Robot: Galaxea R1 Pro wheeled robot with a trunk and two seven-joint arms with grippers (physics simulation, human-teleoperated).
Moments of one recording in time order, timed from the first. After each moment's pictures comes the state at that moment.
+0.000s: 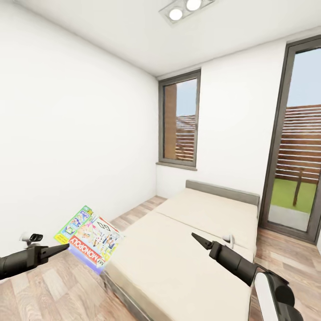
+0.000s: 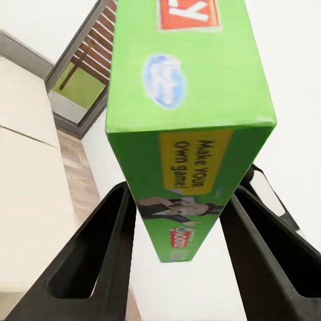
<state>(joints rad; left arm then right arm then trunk) -0.30 0.54 0.26 -1.08 0.41 0.82 -1.57 -0.18 0.11 -0.33 -1.53 -0.35 0.81 0.82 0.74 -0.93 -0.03</state>
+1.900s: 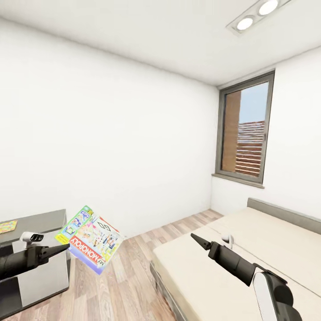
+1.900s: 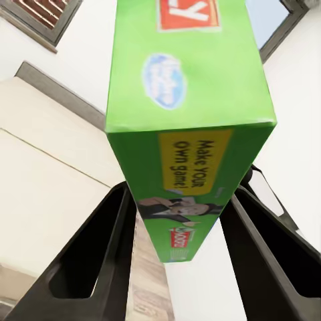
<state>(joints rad) -0.30 0.53 0.25 -1.08 0.41 0.82 -1.57 -0.18 0.11 -0.32 -1.53 -0.35 0.81 0.82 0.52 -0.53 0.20</state>
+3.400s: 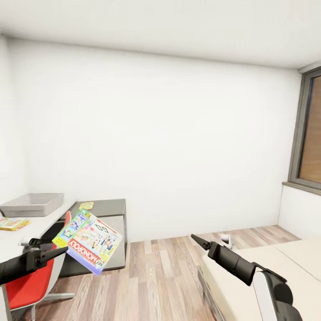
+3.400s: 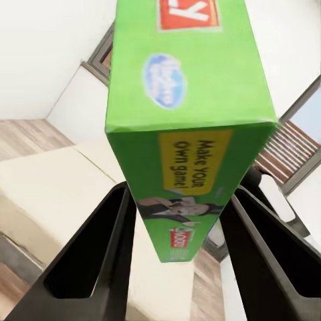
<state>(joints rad) -0.30 0.53 0.26 -1.00 0.41 0.75 -1.57 -0.18 0.10 -0.32 -1.53 -0.35 0.84 0.73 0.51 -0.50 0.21</state>
